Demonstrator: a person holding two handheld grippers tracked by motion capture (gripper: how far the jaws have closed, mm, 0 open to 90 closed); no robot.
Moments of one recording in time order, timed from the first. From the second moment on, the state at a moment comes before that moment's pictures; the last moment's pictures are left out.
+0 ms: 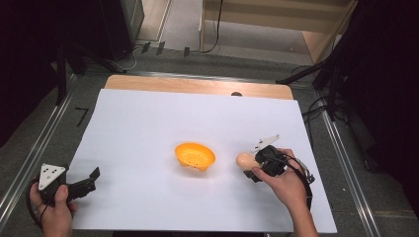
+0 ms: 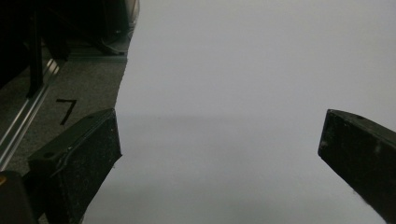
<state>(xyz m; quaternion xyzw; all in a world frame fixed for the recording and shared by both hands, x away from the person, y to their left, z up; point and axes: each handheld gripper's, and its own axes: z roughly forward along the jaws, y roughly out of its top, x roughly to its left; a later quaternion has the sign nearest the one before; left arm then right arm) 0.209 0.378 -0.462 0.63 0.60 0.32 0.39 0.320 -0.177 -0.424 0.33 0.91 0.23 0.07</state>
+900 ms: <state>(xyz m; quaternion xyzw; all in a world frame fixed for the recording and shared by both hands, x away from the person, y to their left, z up) 0.209 0.378 -0.462 0.63 0.60 0.32 0.39 0.339 -0.144 -0.394 0.26 0.93 0.25 0.07</state>
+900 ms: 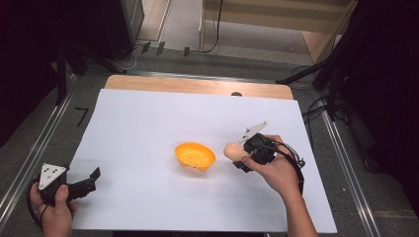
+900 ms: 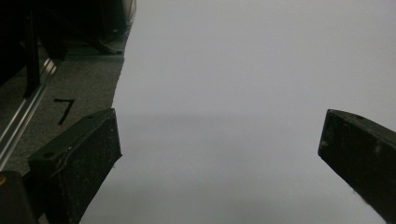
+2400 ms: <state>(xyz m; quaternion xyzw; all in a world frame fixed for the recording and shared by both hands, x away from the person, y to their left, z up) 0.209 0.378 -0.462 0.63 0.59 0.32 0.39 0.353 -0.050 -0.381 0.17 0.95 0.26 0.05</state>
